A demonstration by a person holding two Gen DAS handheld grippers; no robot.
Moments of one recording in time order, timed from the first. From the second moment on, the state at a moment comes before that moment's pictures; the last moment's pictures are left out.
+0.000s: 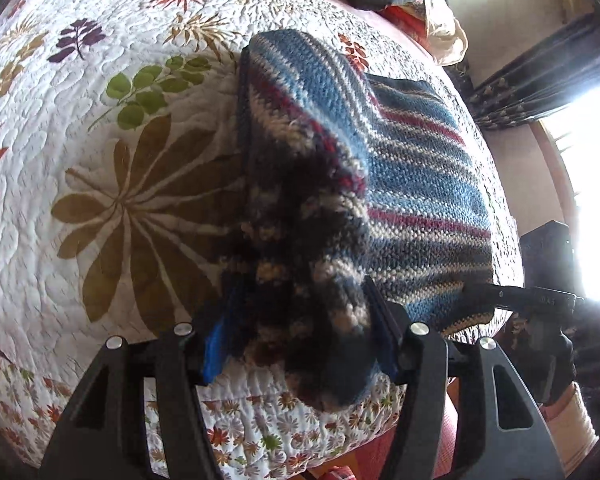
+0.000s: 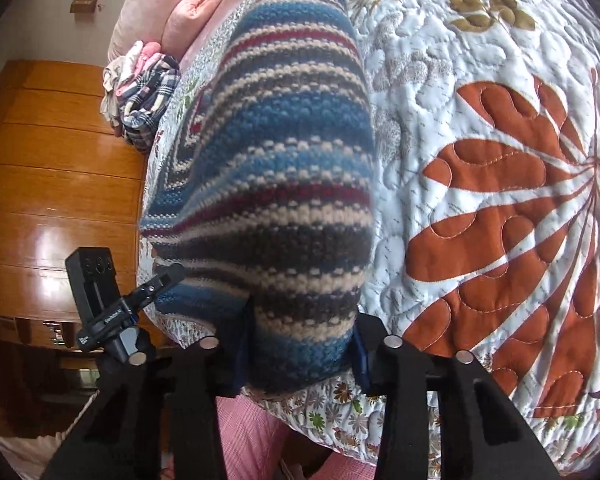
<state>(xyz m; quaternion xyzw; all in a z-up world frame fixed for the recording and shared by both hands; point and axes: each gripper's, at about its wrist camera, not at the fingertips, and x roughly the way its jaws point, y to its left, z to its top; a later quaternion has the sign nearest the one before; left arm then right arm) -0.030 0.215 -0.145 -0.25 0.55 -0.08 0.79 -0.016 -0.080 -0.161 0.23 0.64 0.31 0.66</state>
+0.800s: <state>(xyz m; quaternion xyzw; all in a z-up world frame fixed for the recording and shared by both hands) -0.050 0.171 -0.114 -0.17 0.57 -0.03 0.80 -0.042 -0.097 -0.114 0.14 0.61 0.21 0.75</state>
